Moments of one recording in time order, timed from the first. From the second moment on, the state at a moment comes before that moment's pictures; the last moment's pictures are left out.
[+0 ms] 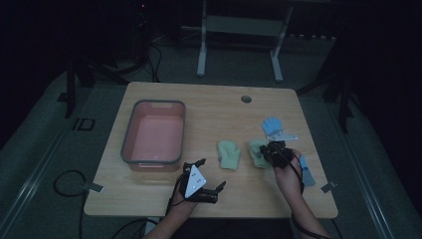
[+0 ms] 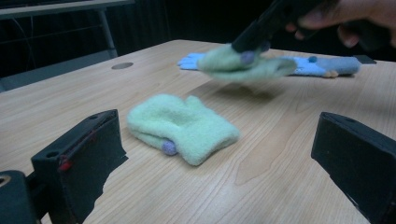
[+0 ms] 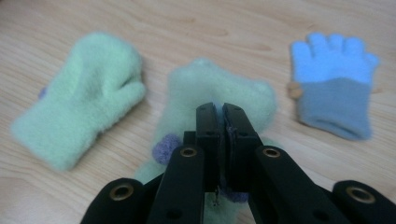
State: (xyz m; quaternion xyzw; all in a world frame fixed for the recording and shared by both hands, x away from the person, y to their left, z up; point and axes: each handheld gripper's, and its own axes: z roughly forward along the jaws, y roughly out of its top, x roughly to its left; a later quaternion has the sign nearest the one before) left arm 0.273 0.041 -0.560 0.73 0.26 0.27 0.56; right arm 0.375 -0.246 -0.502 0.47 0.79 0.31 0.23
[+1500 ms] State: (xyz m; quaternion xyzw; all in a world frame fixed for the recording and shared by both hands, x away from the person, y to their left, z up) left arm 0.273 0.041 -0.560 0.73 0.26 0.27 0.56; right arm 0.383 -0.262 -0.532 0.42 0.84 0.30 0.18
